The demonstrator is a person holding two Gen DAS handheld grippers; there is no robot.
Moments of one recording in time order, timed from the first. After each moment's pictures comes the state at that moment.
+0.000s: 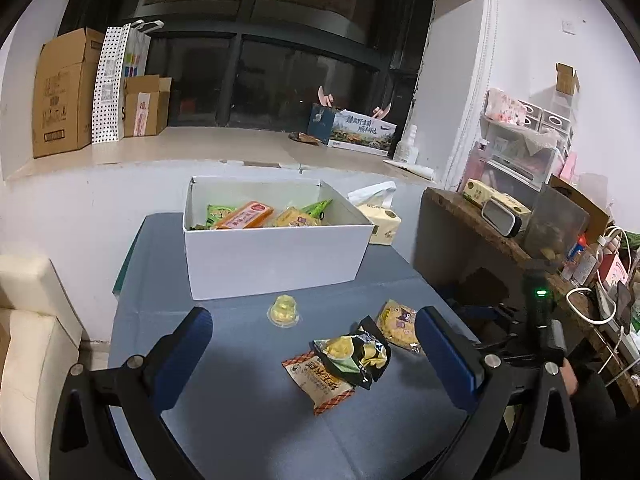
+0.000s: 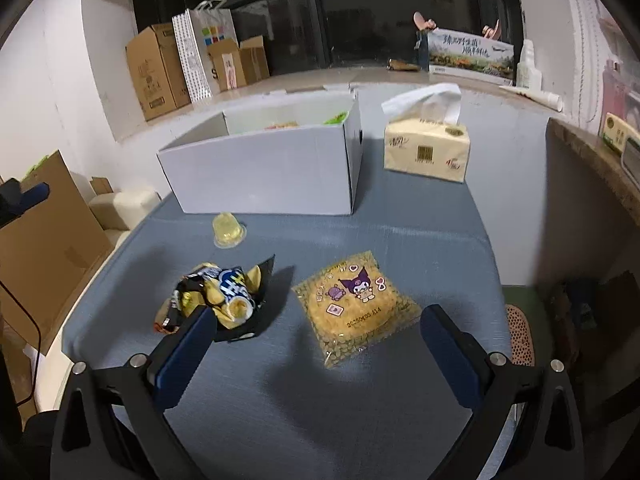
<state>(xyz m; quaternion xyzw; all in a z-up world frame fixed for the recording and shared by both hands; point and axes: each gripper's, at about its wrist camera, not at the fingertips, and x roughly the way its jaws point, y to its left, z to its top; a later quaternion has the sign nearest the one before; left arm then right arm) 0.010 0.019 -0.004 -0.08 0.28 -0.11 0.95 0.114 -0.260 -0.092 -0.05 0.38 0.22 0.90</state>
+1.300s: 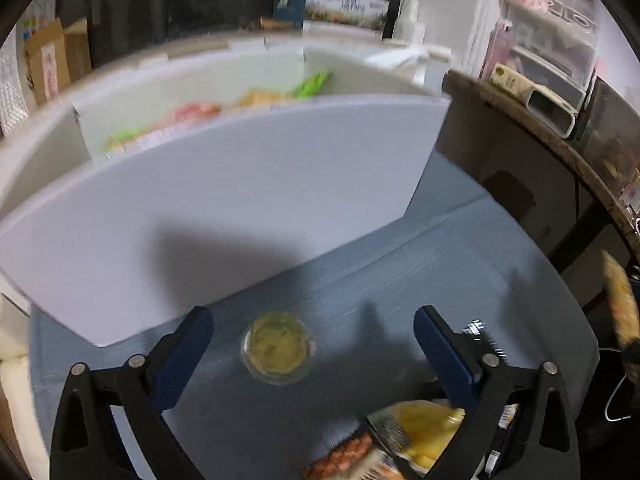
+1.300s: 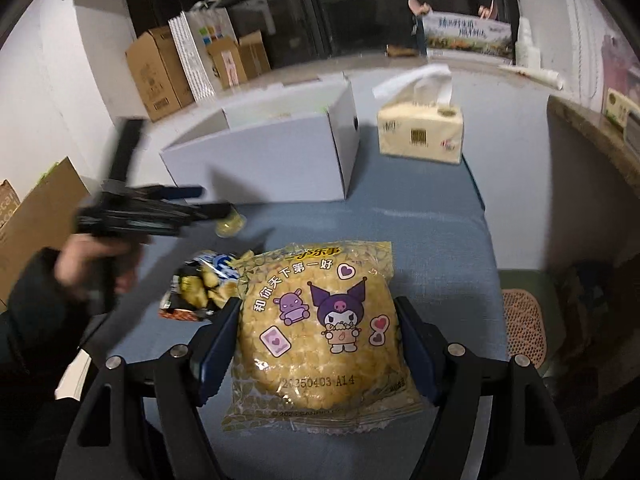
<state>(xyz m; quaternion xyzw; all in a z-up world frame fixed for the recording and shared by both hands) 0.216 -0.029 -0.137 0.01 0.44 -0.16 0.88 0.097 -0.289 -0.077 -0.02 0.39 0.26 0.89</state>
